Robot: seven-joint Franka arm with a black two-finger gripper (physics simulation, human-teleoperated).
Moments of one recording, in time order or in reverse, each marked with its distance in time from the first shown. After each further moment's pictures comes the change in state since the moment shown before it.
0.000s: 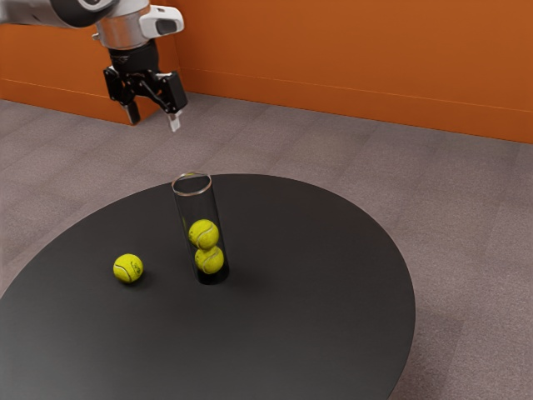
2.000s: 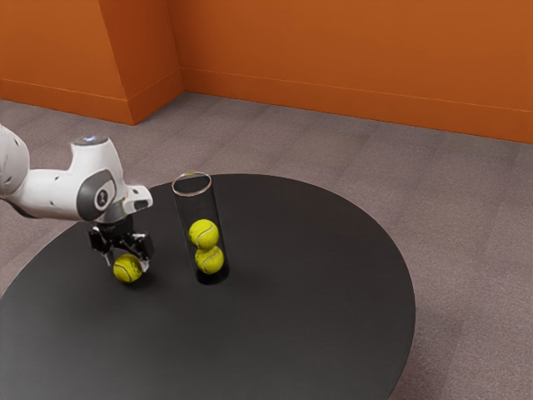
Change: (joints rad) arm 0.388 0.296 -0.075 -0.621 0.030 0.841 0.091
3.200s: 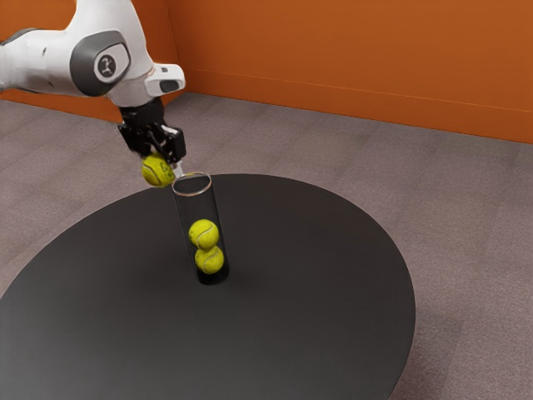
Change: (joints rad) arm -0.027 -0.314 -0.225 0.317 -0.054 -0.515 0.009
